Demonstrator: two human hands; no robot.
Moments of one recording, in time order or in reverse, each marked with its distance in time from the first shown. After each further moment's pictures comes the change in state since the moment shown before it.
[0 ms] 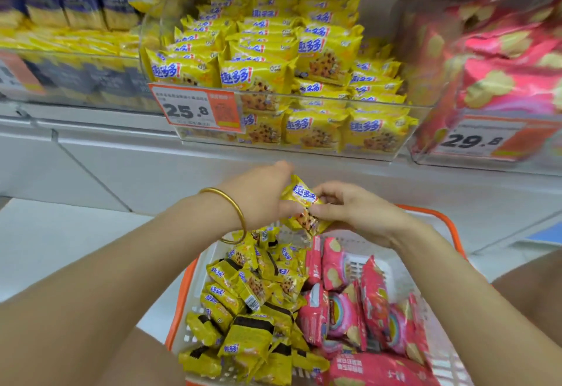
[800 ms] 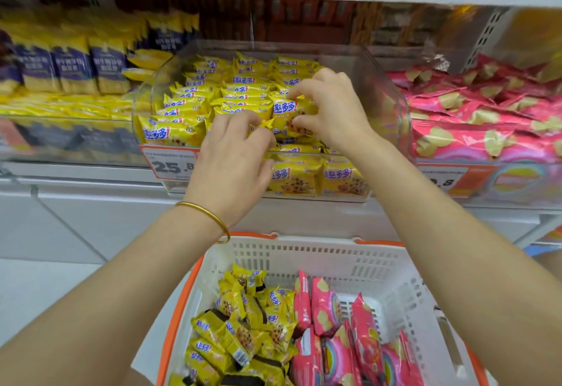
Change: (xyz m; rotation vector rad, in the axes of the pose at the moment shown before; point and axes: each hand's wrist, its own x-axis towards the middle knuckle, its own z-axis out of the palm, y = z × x) left_hand 0.012 0.003 -0.053 0.200 0.854 0.194; right_hand 0.041 -0.147 -0.045 -1.116 0.813 -0.550
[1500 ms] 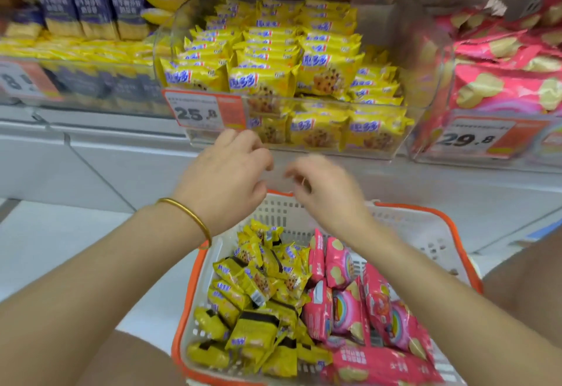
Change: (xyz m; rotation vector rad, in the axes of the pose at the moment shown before) left_hand -0.062 -0.005 -0.018 0.108 -0.428 0.037; right_hand -0.137 -0.031 0.068 0.235 -0.185 -0.031
